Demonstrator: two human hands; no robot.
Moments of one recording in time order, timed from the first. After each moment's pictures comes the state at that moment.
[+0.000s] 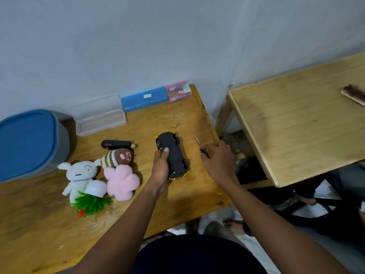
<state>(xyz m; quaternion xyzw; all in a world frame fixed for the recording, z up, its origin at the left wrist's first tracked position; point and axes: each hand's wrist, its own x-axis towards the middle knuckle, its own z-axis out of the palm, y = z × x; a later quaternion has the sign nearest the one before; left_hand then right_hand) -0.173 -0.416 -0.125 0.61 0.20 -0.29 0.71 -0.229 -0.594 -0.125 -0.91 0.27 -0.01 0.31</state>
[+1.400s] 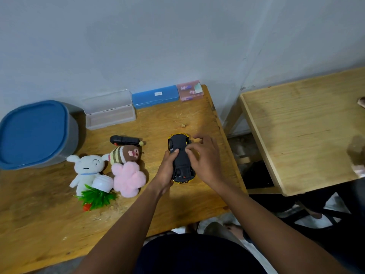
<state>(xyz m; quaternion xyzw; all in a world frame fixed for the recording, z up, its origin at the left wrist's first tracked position) -0.175 -0.405 -0.118 0.60 0.17 -0.35 0.70 -0.202 -0.551 -0.120 -0.93 0.08 -0.13 0.34</state>
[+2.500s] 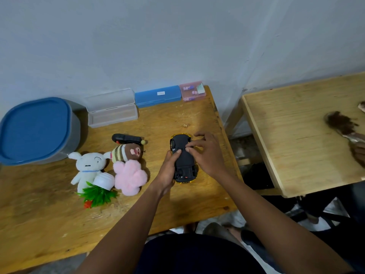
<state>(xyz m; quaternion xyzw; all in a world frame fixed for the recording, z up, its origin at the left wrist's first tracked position) -0.178 -0.404 -0.114 0.58 0.16 -0.34 0.73 -0.187 -0.558 -0.110 -0.90 0.10 -0.05 0.43</state>
